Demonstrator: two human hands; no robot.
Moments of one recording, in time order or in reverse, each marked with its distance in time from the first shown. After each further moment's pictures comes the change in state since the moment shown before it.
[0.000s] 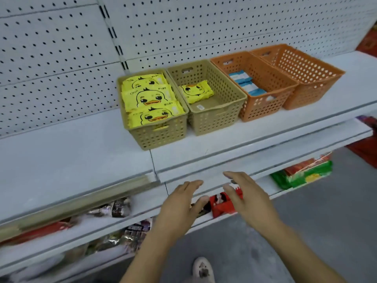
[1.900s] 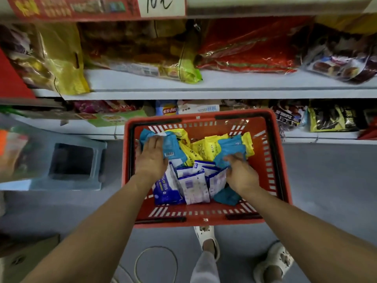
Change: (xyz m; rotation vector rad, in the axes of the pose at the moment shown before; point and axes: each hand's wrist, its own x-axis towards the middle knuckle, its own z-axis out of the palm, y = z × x) left_hand -0.557 -0.651 -0.134 0.408 -0.140 -0.724; right_hand -0.273 -0.401 0.645 -0.298 -0.695 0.185
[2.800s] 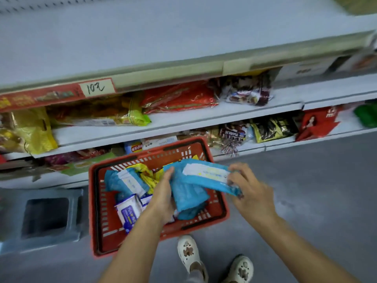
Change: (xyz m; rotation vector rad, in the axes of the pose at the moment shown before) left_hand -0.103 0.192 -0.108 -1.857 -0.532 -0.448; right_hand -0.150 0.071 -0.146 -0.024 0.705 -0.380
